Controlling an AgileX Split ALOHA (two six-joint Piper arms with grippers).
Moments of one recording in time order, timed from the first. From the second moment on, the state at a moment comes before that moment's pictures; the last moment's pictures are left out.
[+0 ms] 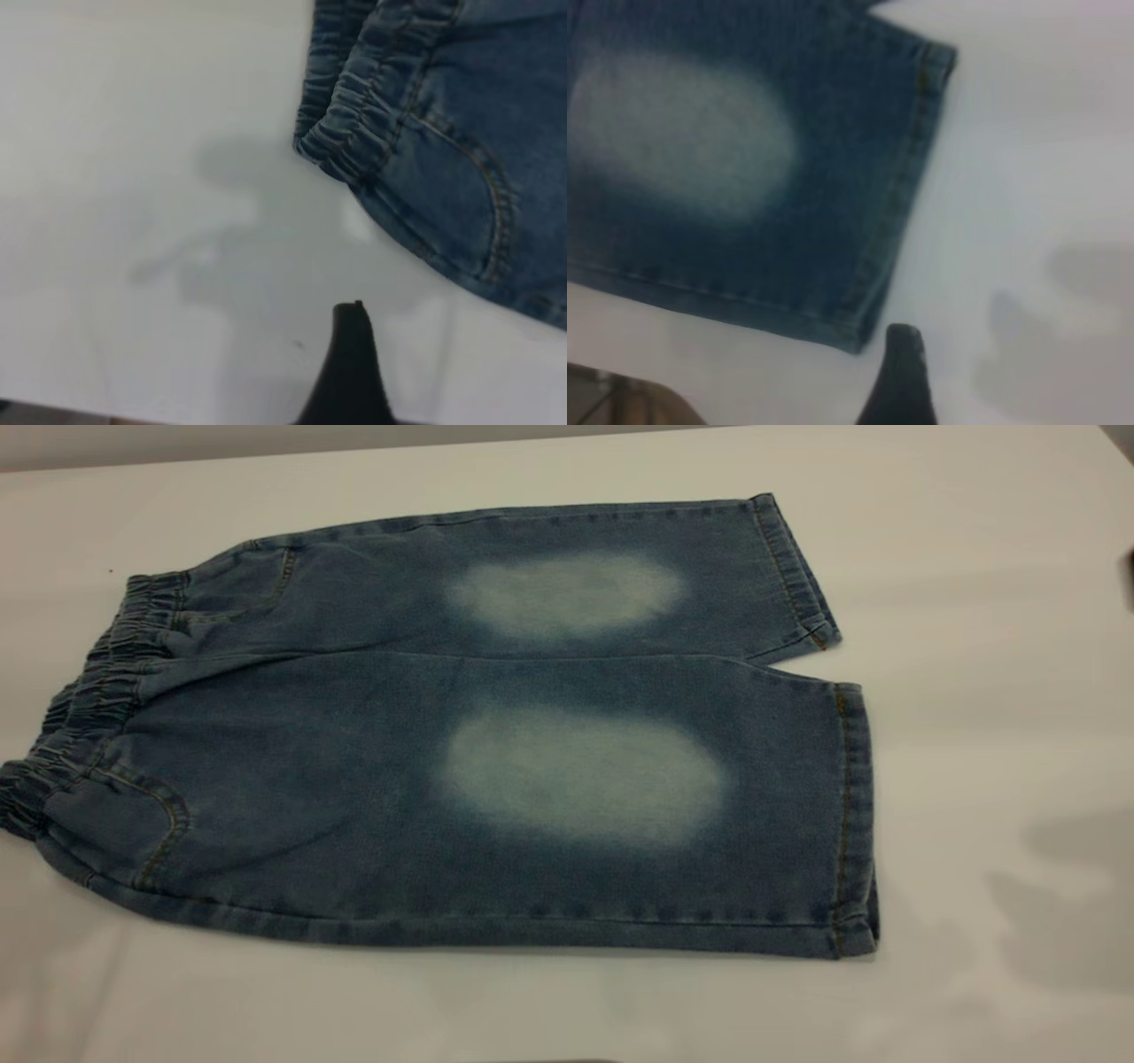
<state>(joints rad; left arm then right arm) 0.02 1.25 -0.71 0.05 0.65 -0.24 0.08 1.18 -0.51 0.57 0.53 -0.31</state>
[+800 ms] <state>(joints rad) 0.09 1.89 -0.85 0.01 0.42 -0.30 0.08 1.35 -0.52 1.12 0.41 -0.83</state>
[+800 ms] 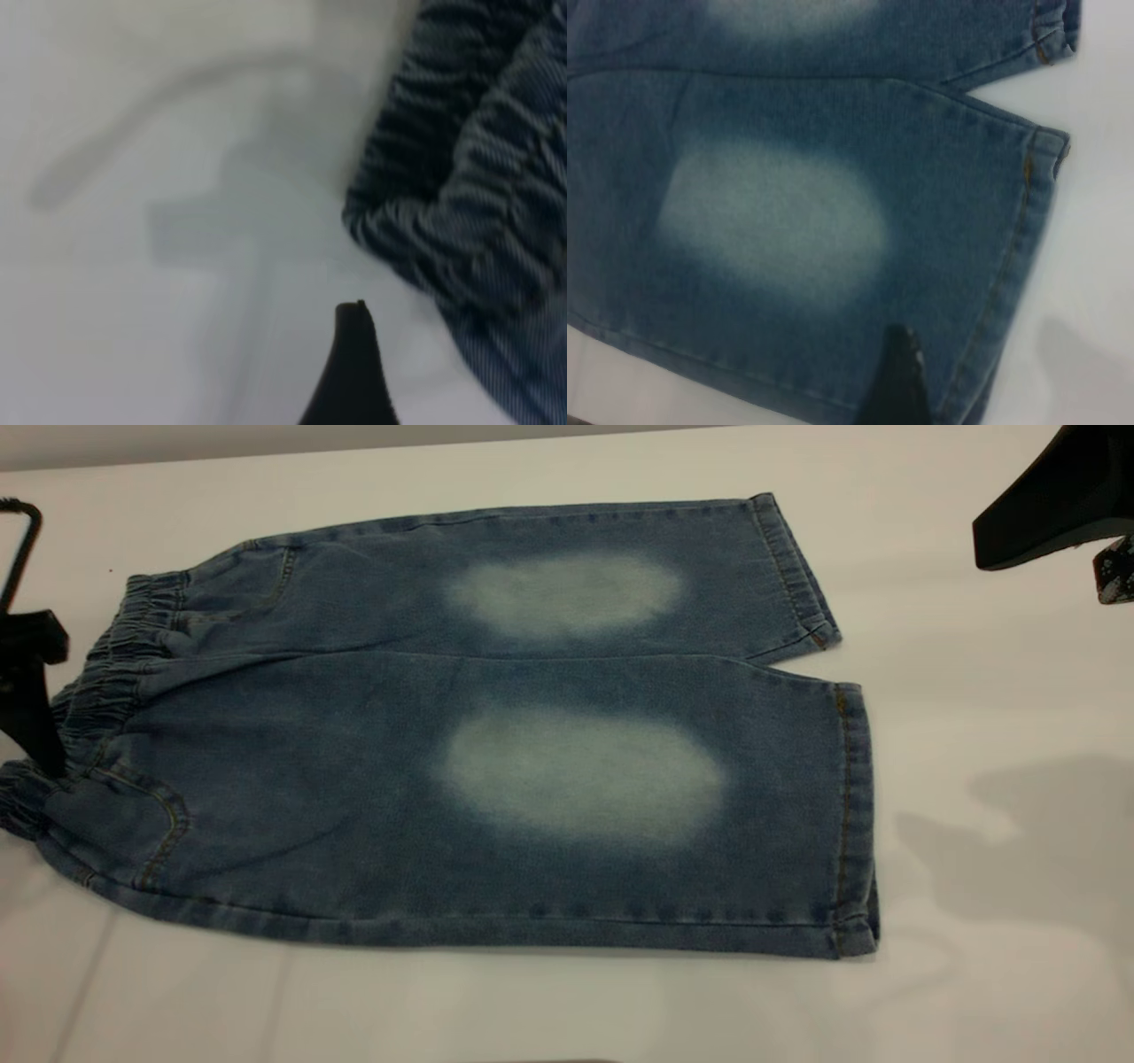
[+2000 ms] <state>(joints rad) 0.00 1.94 -0.86 -0.04 0.25 -0.32 0.08 1.73 -0.53 1.21 0.61 -0.81</state>
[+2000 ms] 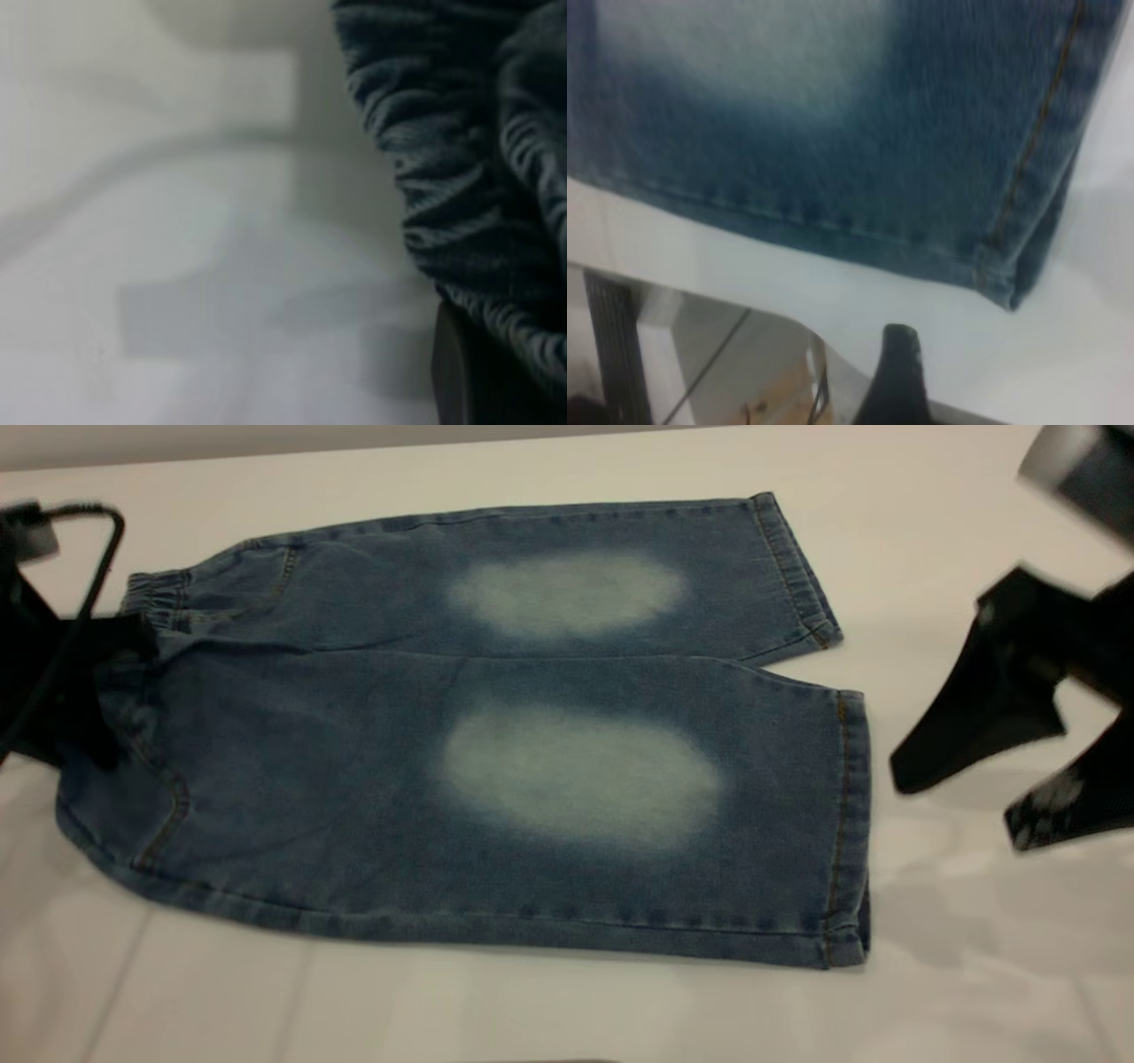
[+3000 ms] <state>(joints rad) 0.00 1.85 -0.86 -0.04 0.28 -0.32 0.25 2.07 -0.54 1.75 0.65 -1.20</state>
